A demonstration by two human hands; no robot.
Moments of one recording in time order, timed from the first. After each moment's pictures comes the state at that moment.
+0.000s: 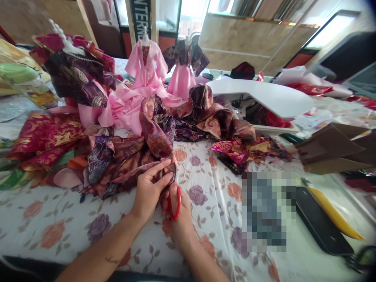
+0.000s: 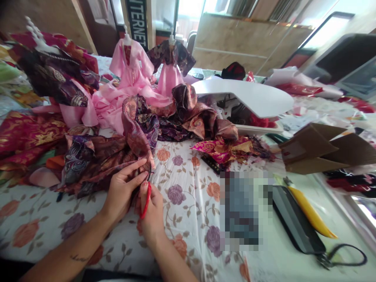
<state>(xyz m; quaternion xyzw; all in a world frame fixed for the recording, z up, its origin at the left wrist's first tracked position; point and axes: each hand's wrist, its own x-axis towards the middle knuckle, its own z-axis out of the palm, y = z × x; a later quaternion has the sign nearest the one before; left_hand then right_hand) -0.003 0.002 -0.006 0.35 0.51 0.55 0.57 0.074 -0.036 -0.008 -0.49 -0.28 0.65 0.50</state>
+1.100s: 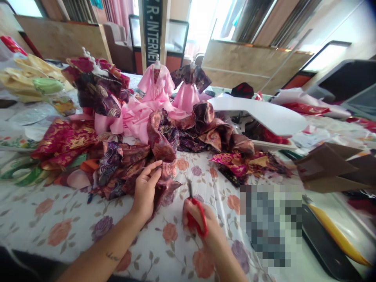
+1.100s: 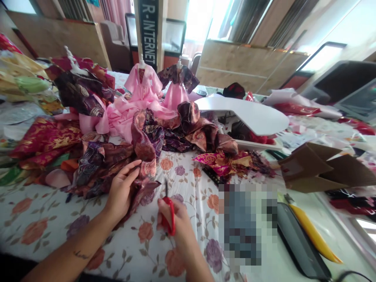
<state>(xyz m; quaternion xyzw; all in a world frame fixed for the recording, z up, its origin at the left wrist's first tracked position) -0.010 0.013 0.001 0.26 0.47 0.64 0.55 0.144 -0.035 0.007 -0.54 -0.37 0.66 0.36</state>
